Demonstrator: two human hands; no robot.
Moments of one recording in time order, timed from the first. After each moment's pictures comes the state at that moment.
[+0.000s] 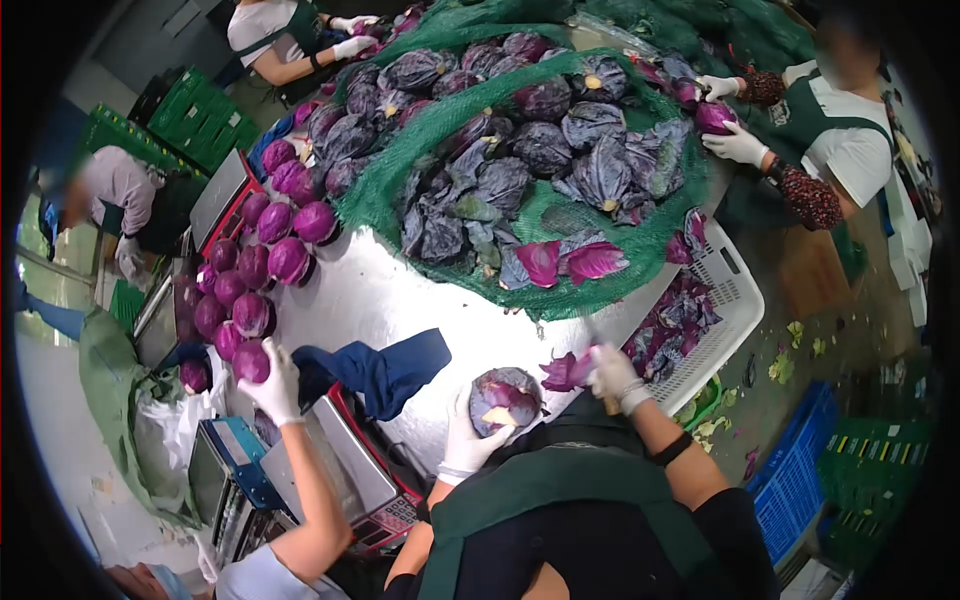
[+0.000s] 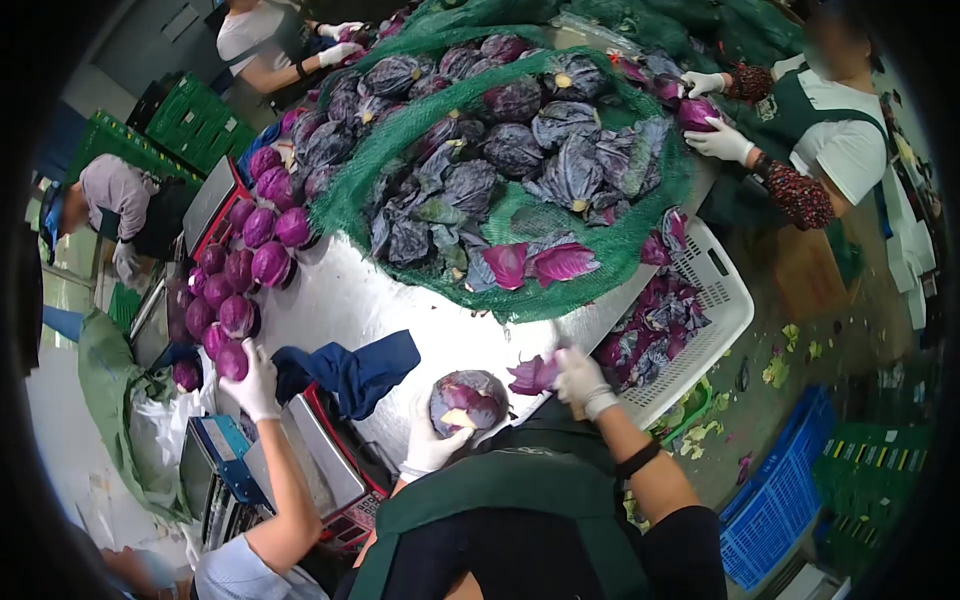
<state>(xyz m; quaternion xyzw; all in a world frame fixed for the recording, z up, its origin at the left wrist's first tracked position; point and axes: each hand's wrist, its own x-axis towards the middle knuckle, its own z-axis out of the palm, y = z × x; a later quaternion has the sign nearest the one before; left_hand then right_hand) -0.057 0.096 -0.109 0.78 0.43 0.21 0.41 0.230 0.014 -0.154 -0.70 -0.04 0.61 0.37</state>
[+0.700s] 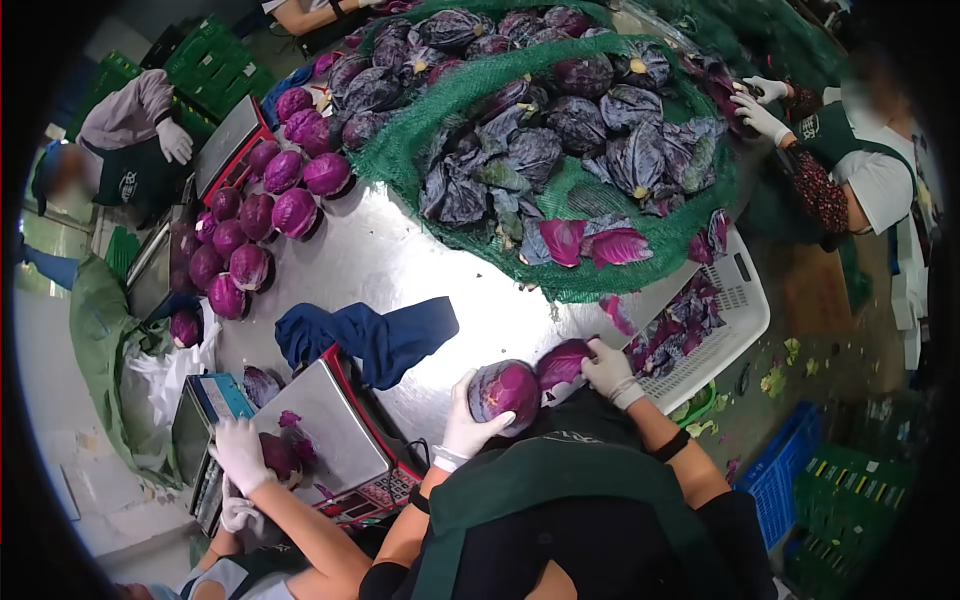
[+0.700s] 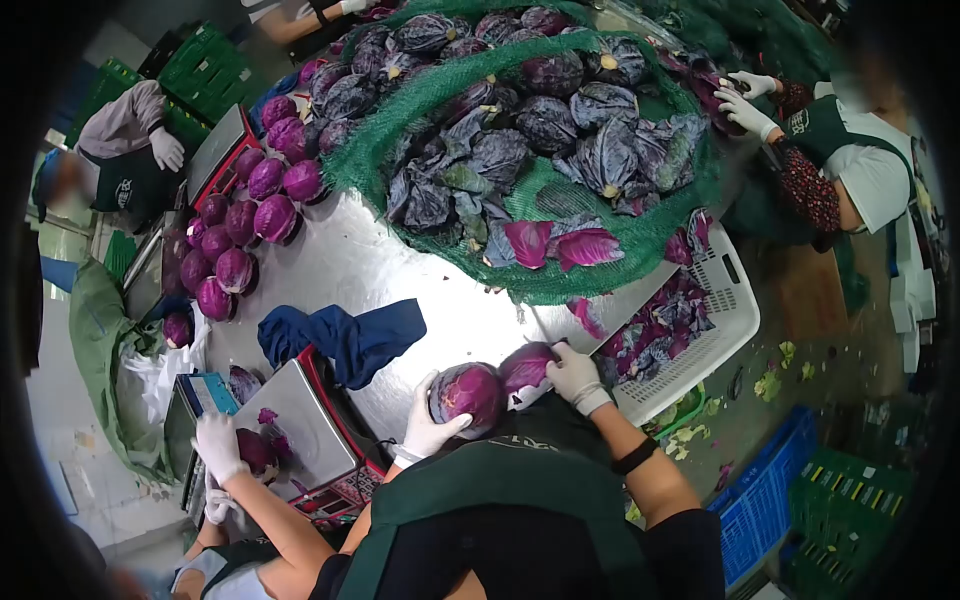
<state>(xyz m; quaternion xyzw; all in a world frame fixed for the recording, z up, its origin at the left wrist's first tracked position) -0.066 0.083 -0.118 0.65 0.48 0.22 0.54 0.204 0.018 -0.163 -0.79 -0.38 0.41 0.27</state>
